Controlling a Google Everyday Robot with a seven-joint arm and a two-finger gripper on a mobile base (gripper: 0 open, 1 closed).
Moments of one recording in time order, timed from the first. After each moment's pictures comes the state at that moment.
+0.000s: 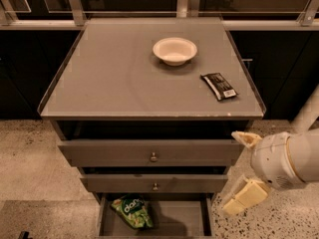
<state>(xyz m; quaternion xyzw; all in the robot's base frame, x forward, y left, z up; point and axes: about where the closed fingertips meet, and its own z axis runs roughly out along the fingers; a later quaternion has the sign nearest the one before) 0.374 -0.158 0.801 -0.52 0.78 0.16 0.31</state>
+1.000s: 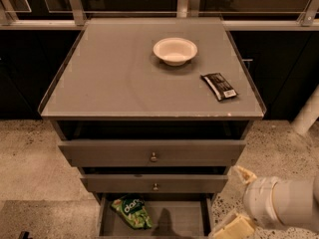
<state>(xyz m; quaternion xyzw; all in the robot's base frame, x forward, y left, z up) 0.348 -0.169 0.705 -0.46 0.82 0.15 0.30</state>
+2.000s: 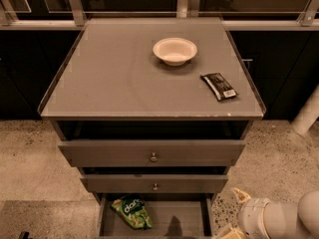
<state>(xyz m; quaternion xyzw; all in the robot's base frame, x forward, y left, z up) 0.338 -0.178 0.616 -0.40 0.85 0.19 0.29</state>
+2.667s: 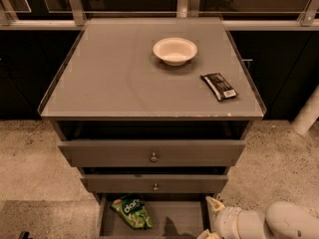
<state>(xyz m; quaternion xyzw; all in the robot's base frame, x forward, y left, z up) 0.350 -0.130 0.526 -0.40 0.82 0.28 0.31</state>
